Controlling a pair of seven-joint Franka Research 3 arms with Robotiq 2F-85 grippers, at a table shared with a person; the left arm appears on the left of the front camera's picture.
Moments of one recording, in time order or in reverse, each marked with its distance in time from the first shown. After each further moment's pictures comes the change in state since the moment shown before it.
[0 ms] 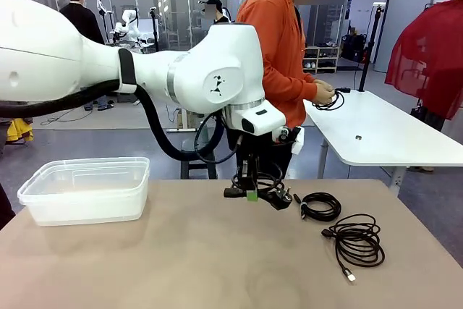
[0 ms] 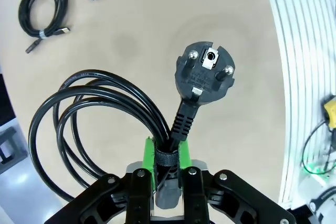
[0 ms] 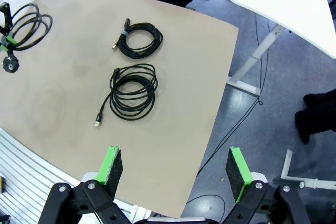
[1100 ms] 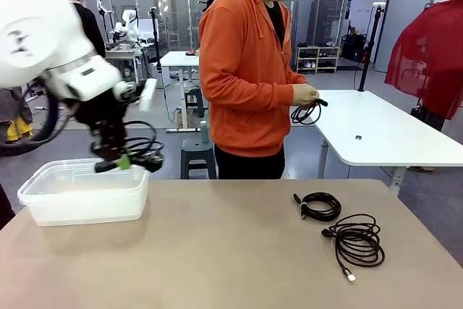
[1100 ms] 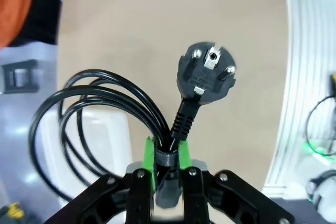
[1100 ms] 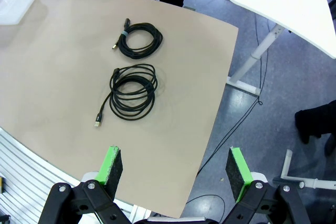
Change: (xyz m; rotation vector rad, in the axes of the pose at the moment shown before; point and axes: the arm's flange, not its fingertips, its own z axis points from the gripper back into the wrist) left arm -0.268 -0.116 0.117 0.236 -0.070 0.268; right arm 0.000 0.000 0.001 -0.001 -0.001 0.000
